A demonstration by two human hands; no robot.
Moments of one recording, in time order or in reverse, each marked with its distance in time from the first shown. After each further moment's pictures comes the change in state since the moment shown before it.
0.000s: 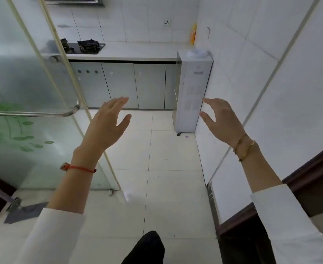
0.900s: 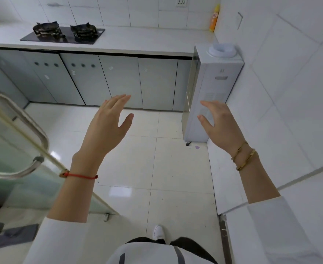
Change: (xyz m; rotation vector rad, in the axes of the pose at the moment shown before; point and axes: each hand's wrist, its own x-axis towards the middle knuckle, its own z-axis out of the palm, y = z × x) left_hand 0.284 -0.129 0.120 -0.019 0.002 -0.104; right_hand 0.308 0.083 0.135 0.089 -0.087 0.030
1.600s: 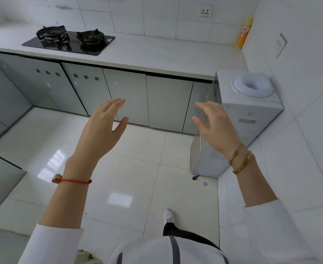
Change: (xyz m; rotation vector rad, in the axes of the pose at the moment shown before) left_hand 0.296 -0.088 0.104 0.033 0.041 -0.131; right_hand 0.349 0.101 0.064 0.032 -0.089 -0.139
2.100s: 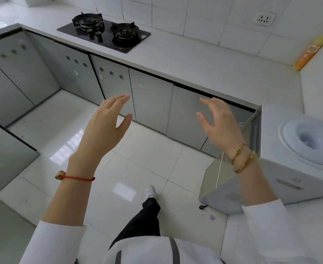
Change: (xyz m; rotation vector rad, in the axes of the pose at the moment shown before) left_hand 0.161 -0.060 0.044 0.090 0.077 -0.226; right_hand 0.243 0.043 0.063 0.051 -0.091 -0.167
